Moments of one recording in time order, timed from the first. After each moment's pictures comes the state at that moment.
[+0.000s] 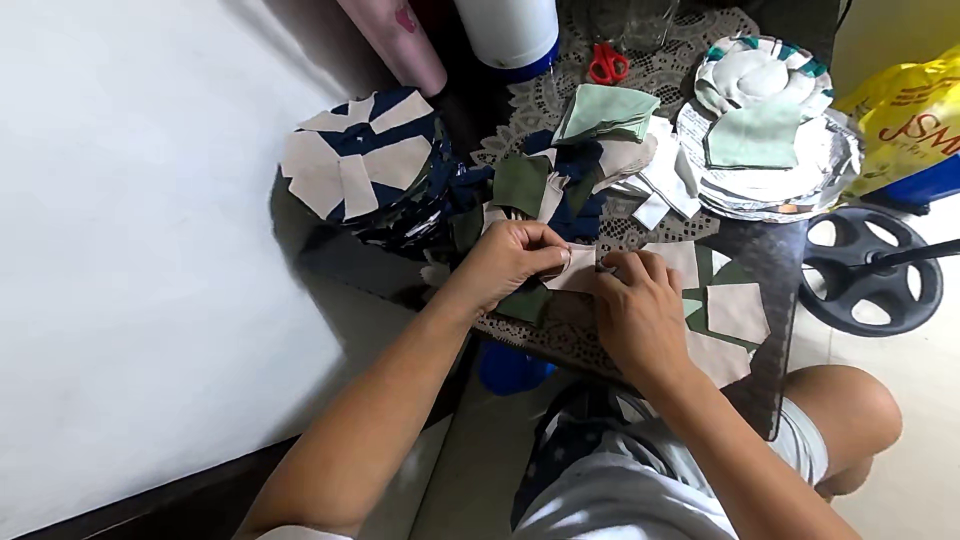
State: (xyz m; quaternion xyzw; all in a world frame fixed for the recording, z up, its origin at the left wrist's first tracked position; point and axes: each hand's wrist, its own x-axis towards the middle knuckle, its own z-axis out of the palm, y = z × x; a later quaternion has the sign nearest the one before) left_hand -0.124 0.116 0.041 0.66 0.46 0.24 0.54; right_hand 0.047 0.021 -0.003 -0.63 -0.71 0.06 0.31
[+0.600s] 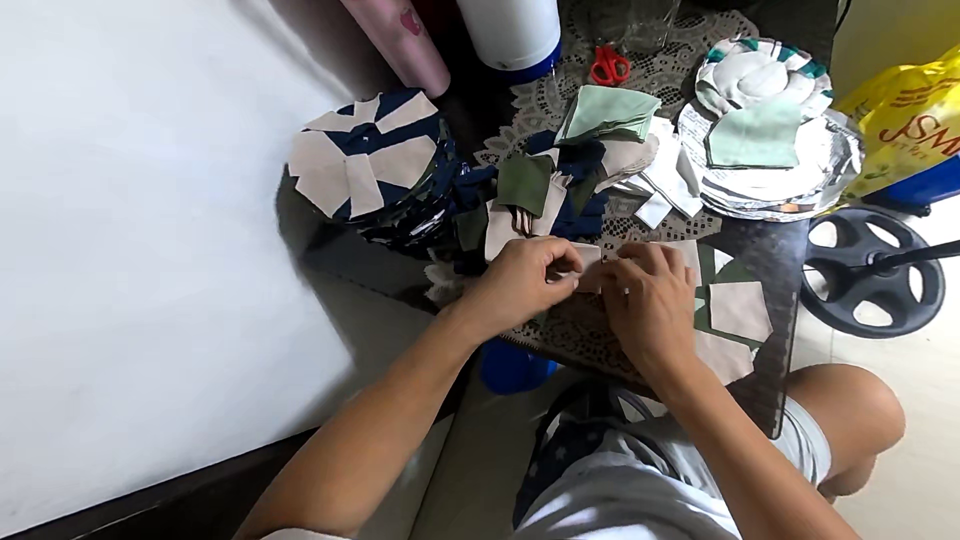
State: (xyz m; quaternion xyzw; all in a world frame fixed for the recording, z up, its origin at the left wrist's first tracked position) left_hand -0.124 0.105 0.031 0.84 0.38 0.17 0.35; right_hand 0.052 0.024 -0.002 -0.66 -0.66 0.08 0.34
